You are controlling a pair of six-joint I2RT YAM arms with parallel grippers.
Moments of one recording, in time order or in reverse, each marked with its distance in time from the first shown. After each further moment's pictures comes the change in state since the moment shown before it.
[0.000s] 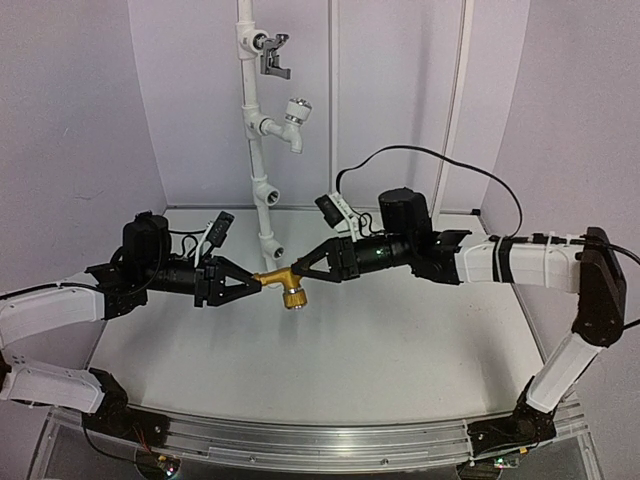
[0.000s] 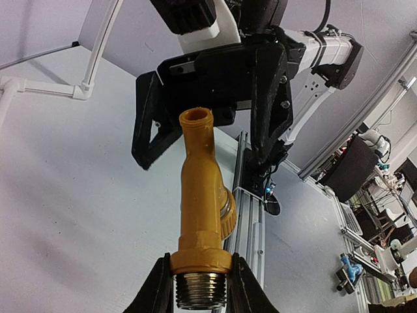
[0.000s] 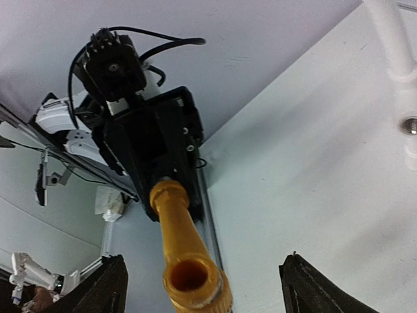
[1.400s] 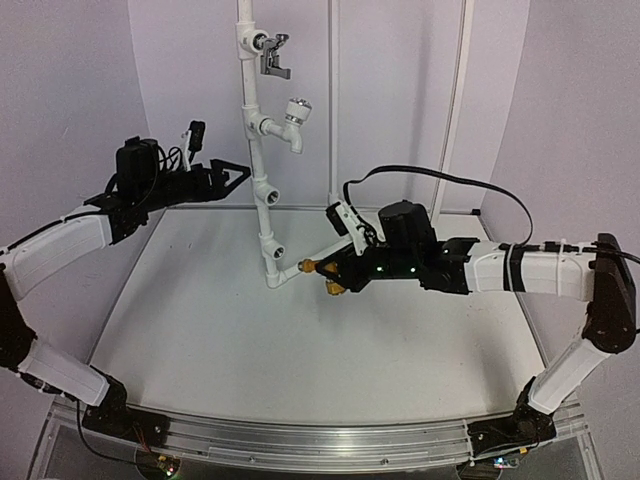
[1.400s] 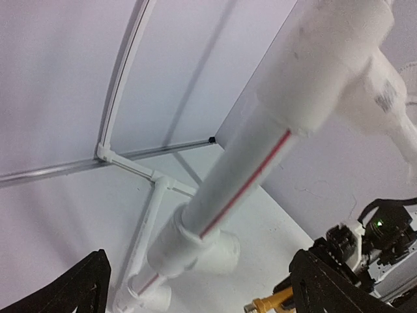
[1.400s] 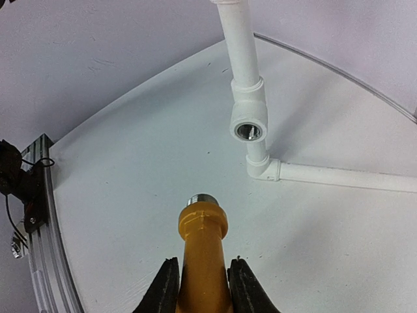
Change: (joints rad) left arm 0.233 0.253 0.489 -0.100 -0.348 -0.079; right arm 0.043 -0.069 -0.068 -0.136 0.566 -0.406
